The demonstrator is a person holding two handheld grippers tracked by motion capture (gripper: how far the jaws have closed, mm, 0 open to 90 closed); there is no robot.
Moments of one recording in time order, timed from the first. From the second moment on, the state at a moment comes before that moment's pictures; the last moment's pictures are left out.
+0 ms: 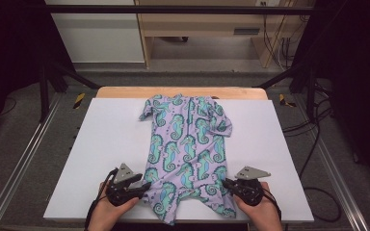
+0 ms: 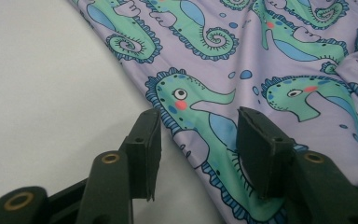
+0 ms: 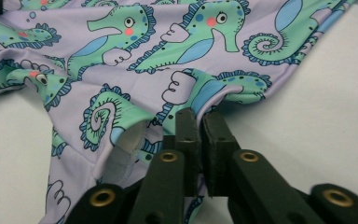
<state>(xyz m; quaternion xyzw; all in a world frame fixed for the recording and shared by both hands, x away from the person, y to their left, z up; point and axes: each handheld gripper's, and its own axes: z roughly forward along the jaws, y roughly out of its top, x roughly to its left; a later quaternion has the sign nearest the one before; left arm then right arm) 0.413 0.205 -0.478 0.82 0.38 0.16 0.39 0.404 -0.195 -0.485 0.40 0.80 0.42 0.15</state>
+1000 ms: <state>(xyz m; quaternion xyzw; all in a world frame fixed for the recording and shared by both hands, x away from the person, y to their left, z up) 0.419 0.198 -0.484 0.84 0.36 0.15 0.38 0.406 -0.197 -0.489 0.41 0.79 0.42 0.16</state>
